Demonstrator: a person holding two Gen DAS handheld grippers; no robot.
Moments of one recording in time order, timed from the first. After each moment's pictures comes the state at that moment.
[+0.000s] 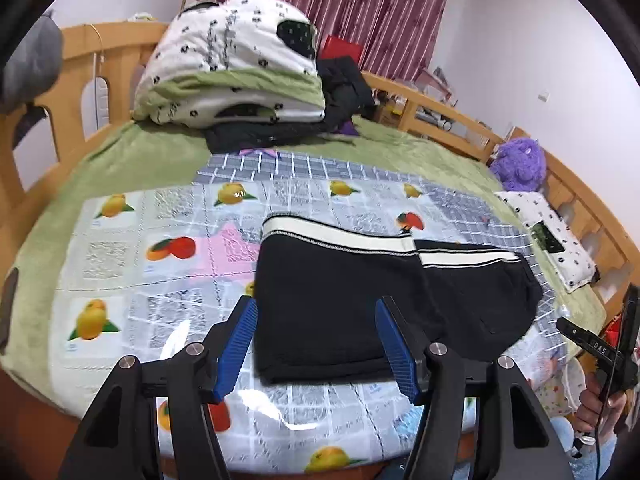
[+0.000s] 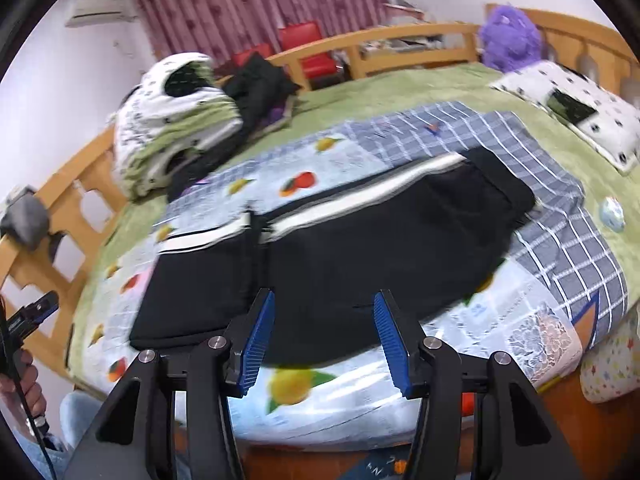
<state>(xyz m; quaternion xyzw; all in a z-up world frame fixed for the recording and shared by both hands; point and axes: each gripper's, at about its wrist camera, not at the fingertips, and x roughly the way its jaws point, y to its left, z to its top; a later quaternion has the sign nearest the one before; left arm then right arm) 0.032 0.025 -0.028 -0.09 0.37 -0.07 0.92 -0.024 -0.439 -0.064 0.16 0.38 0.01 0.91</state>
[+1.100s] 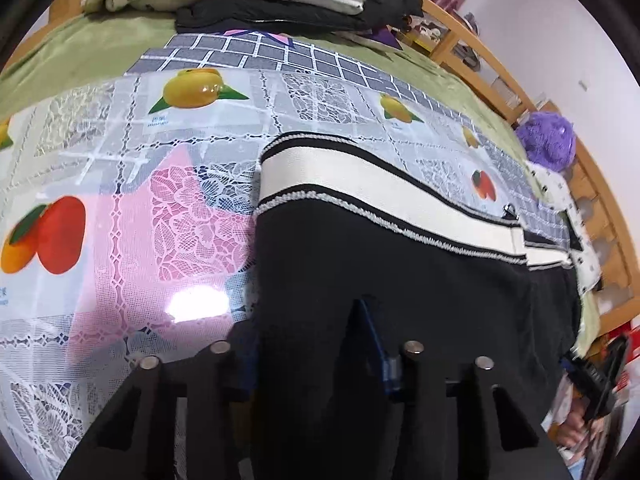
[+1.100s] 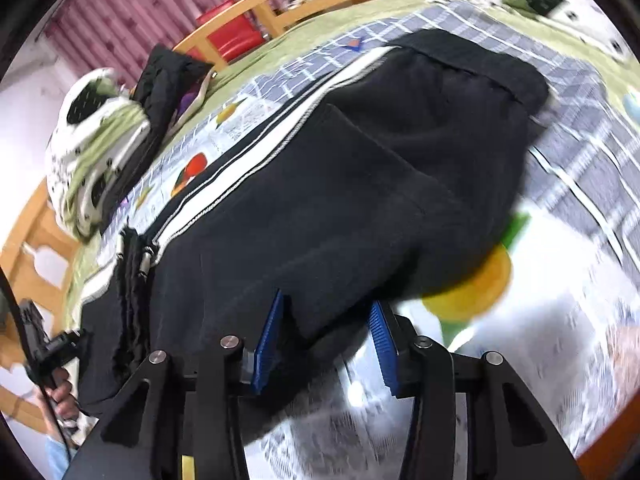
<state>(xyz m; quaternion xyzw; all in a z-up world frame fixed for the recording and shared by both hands) 0.224 0.047 -0.180 -0.15 0.50 -0.12 0.84 0.071 -0.519 -0.194 0.28 0.42 -0.05 0.86</state>
